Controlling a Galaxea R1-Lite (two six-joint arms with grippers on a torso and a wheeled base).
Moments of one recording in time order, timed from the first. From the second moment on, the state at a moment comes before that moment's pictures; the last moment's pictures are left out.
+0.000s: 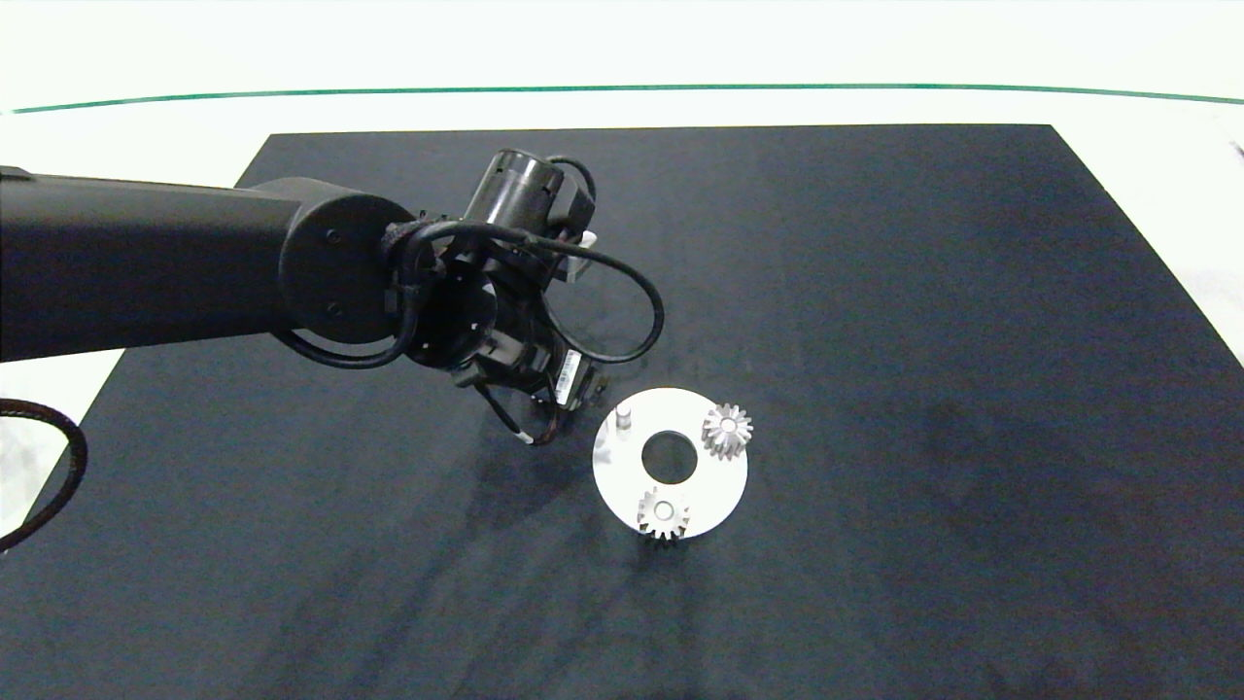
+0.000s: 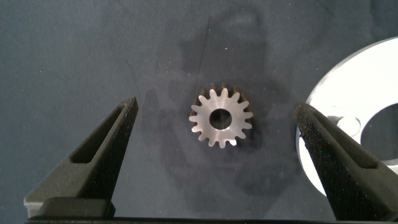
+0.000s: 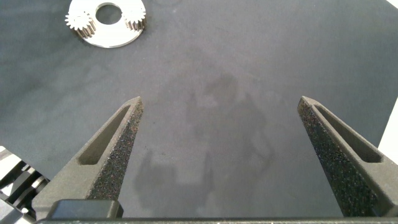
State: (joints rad) left arm -0.63 1.92 -1.66 0.48 0.37 0.01; right arm 0.54 0.69 -0.88 0.39 -0.16 -0.41
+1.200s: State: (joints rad) left arm -0.62 1.94 -1.65 0.48 0.36 -0.02; right arm 0.54 0.69 -0.88 0.39 -0.16 -0.41
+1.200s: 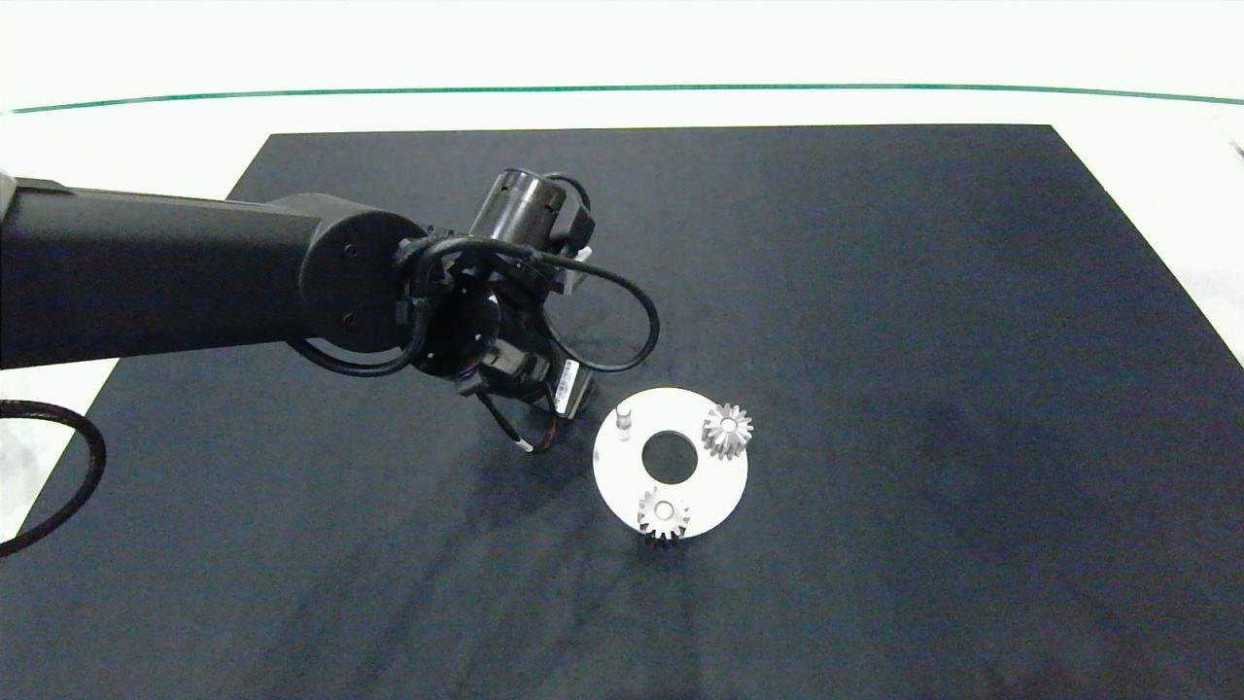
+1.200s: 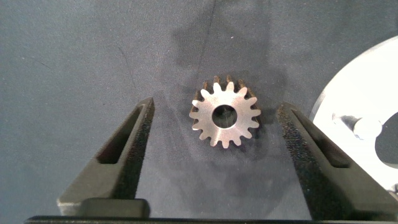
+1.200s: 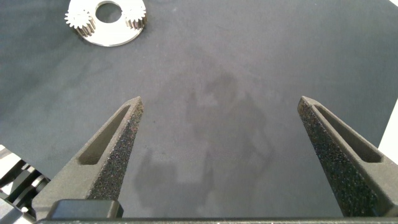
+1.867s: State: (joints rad) left arm -0.62 1.96 -1.65 0.46 0.36 -0.01; right arm 0.54 0.70 -0.88 0.39 -0.16 -0.41
